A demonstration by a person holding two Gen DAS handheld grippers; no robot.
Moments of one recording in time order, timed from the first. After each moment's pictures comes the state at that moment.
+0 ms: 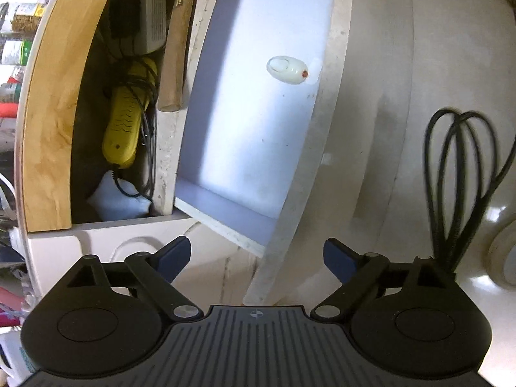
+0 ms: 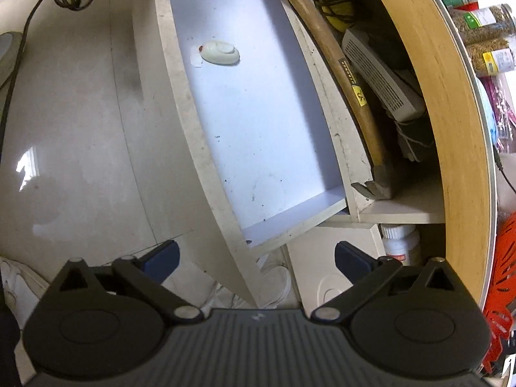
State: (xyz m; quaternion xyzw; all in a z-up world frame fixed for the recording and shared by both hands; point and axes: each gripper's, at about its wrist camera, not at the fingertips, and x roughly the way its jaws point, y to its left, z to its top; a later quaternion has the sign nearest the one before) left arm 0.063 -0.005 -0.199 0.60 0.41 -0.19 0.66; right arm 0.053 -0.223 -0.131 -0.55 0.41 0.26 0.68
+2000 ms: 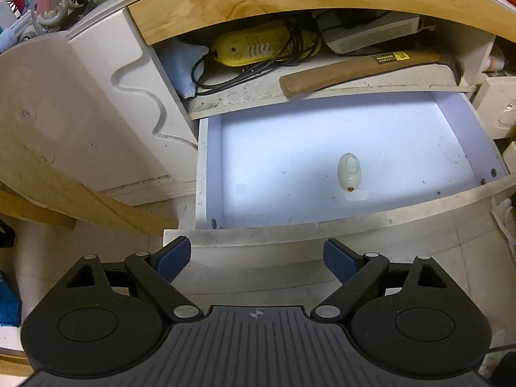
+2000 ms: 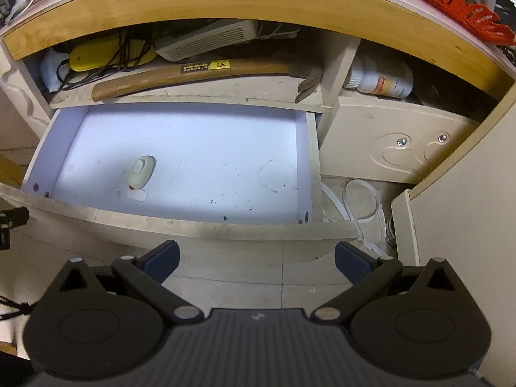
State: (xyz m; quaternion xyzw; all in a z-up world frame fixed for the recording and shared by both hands) left arm 0.083 0.011 -0.134 0.10 0.52 0.02 0.85; right arm 0.086 -0.234 -0.117 -0.05 0.54 0.01 0.84
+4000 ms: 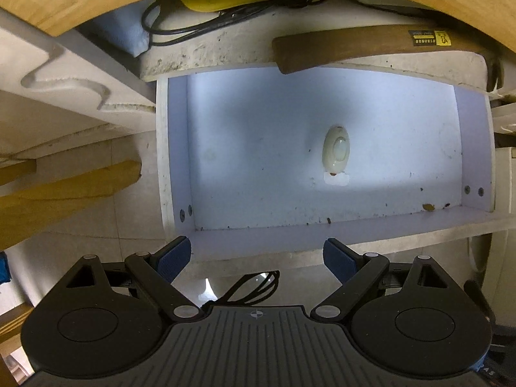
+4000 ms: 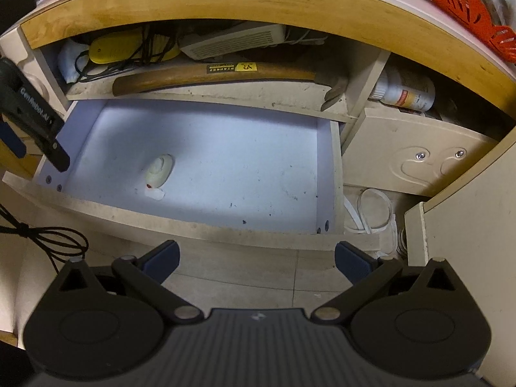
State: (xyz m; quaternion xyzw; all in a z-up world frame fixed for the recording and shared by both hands) left arm 0.216 0.022 -0.142 0.02 0.73 0.00 0.68; right arm 0.092 -0.217 -0.115 -0.06 0.54 0.04 0.84
